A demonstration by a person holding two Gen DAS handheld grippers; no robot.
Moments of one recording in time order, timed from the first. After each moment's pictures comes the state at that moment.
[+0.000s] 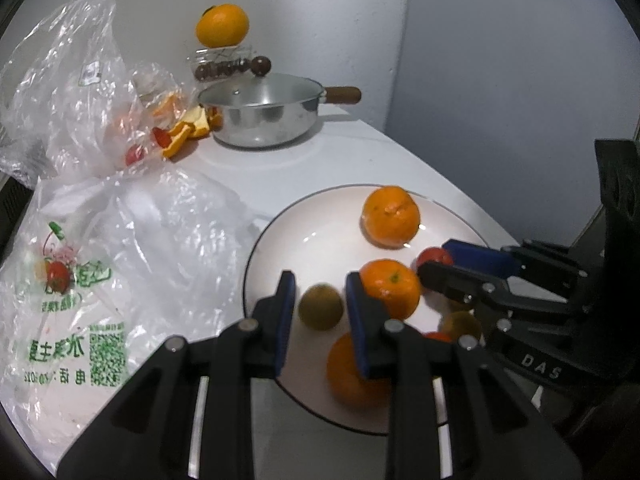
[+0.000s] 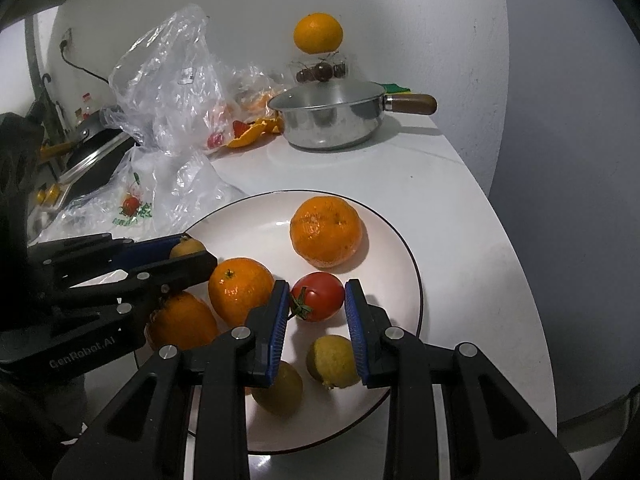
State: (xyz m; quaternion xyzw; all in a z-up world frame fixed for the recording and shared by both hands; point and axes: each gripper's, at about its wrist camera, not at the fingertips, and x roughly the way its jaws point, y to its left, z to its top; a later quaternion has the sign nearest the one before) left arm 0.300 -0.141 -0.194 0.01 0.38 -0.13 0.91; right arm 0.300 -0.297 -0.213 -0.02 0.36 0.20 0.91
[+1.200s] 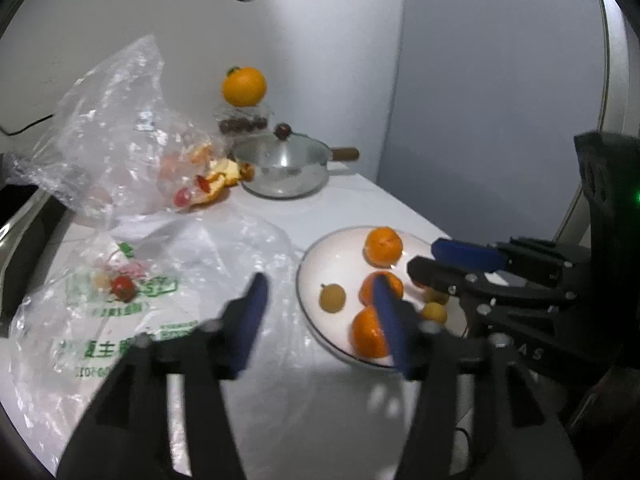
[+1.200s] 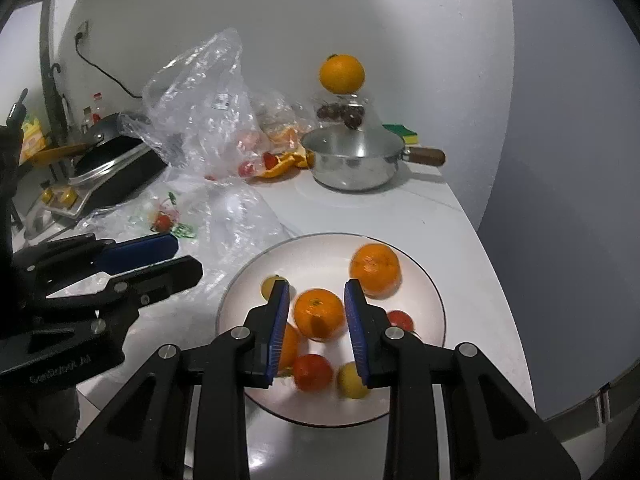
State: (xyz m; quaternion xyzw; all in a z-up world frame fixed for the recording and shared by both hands) left arm 0.231 -0.081 -0.138 -0.01 0.30 -0.15 0.94; right arm 0.251 -0.245 -0.159 -0.06 0.31 0.18 0.93
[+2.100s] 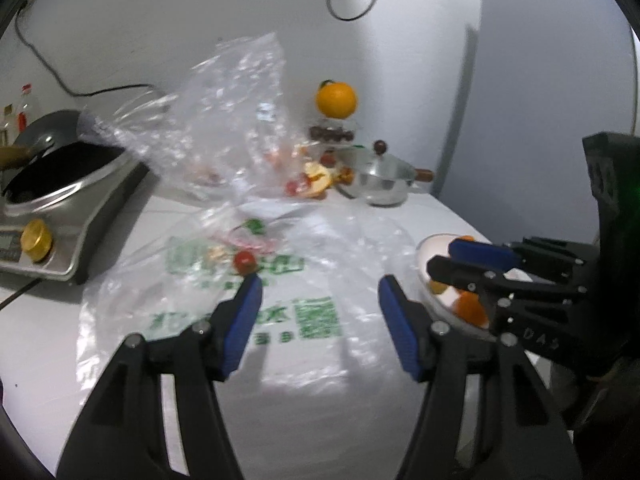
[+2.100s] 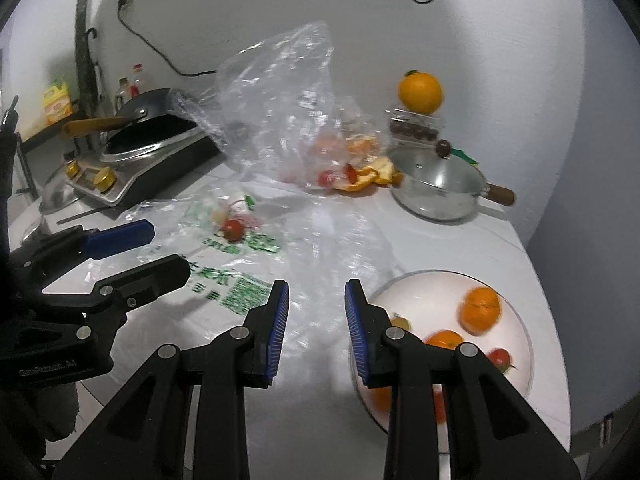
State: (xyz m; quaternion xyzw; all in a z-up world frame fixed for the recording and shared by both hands) left arm 0.202 0.045 -0.146 -0.06 0.28 -0.07 0.96; right arm 0.245 -0.126 -0.154 -0.12 0.31 0.23 0.92
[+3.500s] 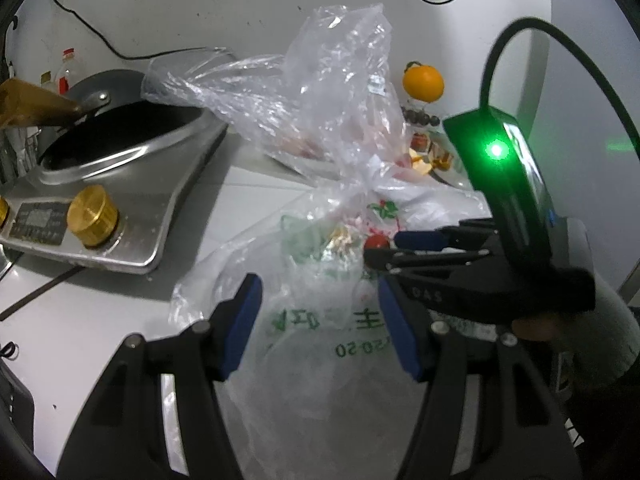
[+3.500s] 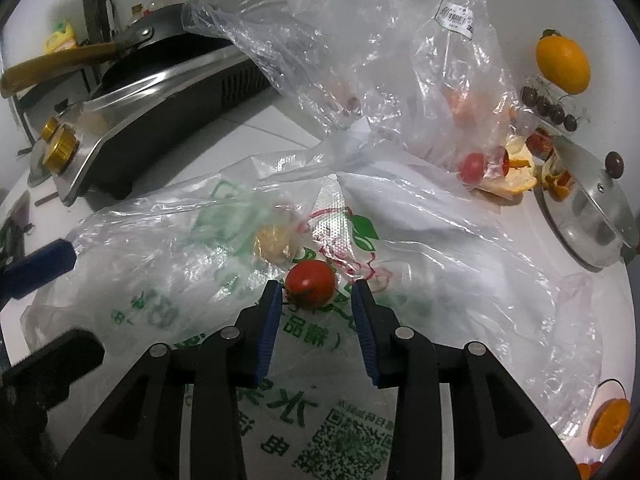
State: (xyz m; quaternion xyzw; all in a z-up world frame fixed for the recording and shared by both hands) left arm 0.228 0.136 -0.177 -0.06 0.32 0.00 0.95; right arm 0.361 0.021 -0.228 -0.16 0.41 0.28 0.85
